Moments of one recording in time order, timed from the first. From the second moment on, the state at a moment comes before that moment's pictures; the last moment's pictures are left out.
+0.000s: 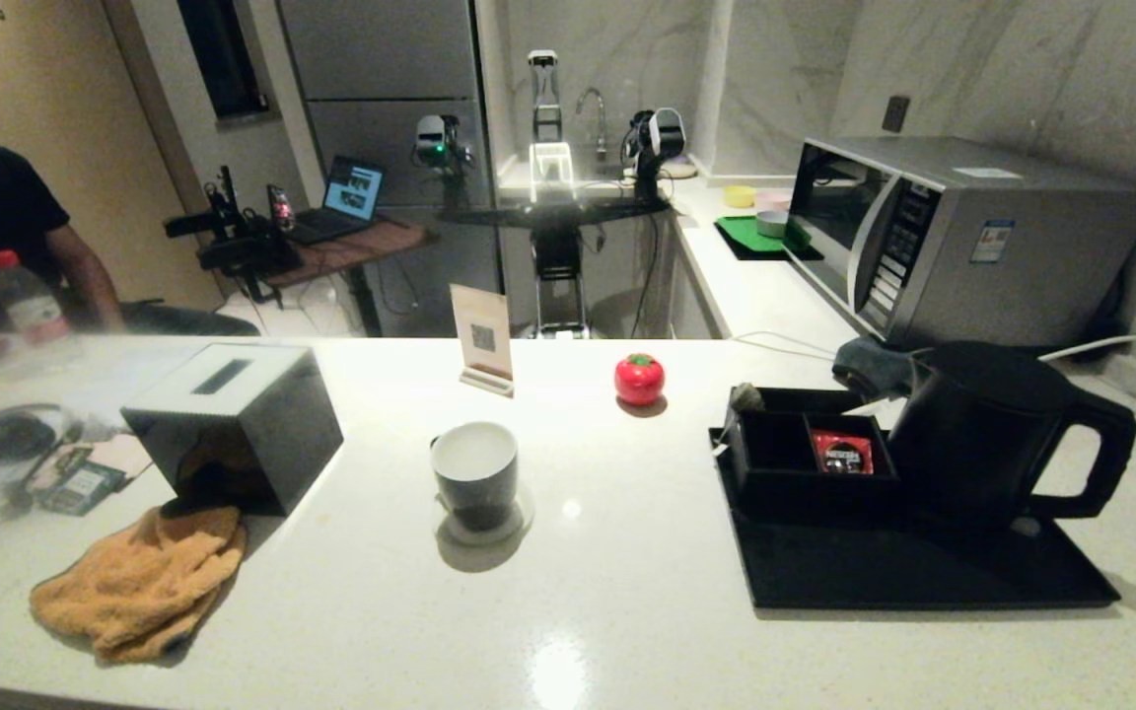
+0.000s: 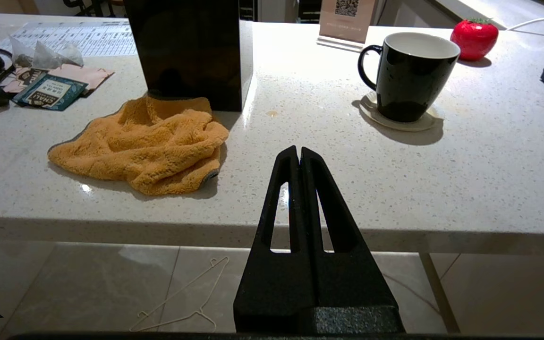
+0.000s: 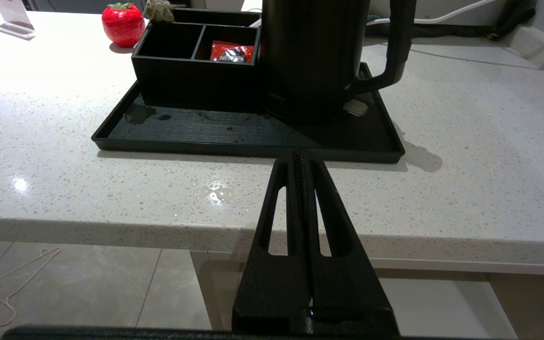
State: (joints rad) left arm 0.00 0.00 0.00 0.01 -0.01 -0.04; right arm 0.00 0.00 0.00 0.00 -0.01 -0.03
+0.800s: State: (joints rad) left arm 0.00 0.00 0.00 0.01 -0.01 -0.04; right arm 0.00 0.00 0.00 0.01 -0.01 -0.03
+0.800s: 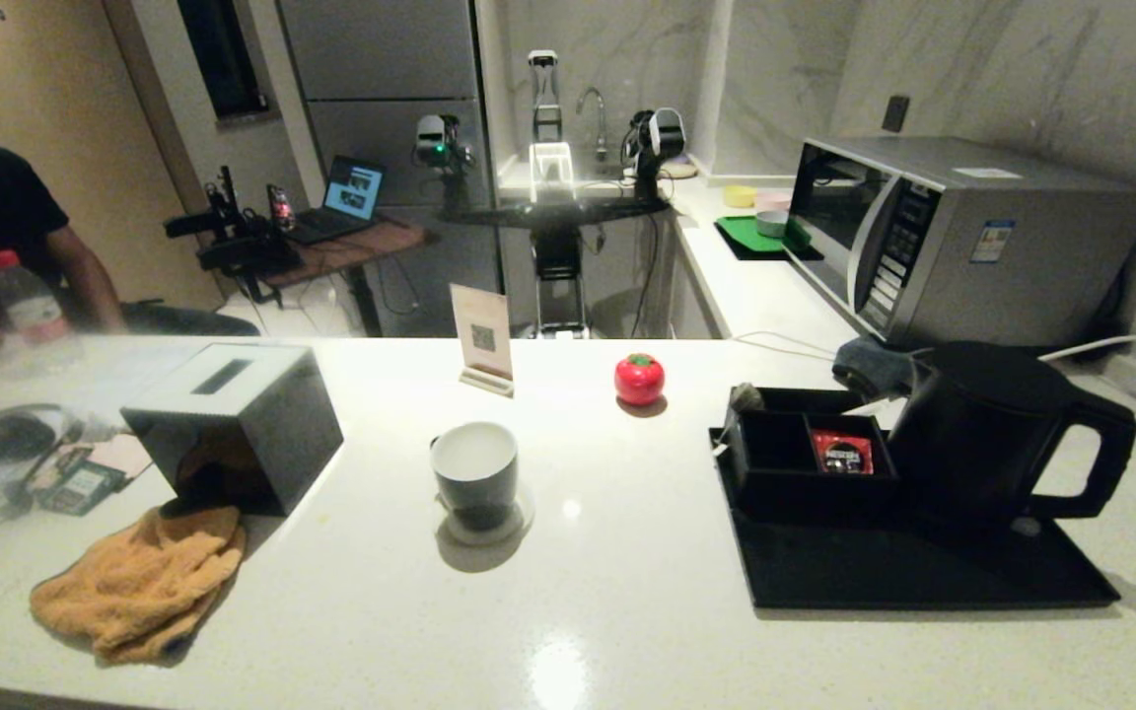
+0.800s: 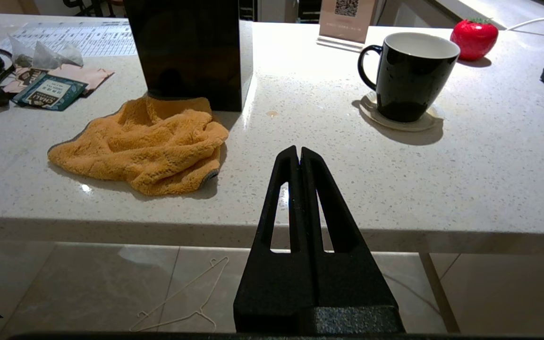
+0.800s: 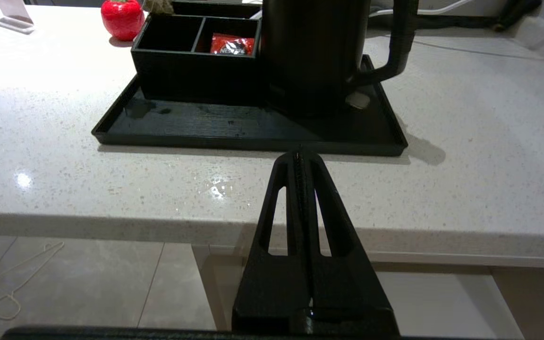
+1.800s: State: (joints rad) left arm 0.00 0.00 0.00 0.01 -0.01 -0.04; right arm -0.06 0.55 -0.09 -0.41 -0.01 -0.04
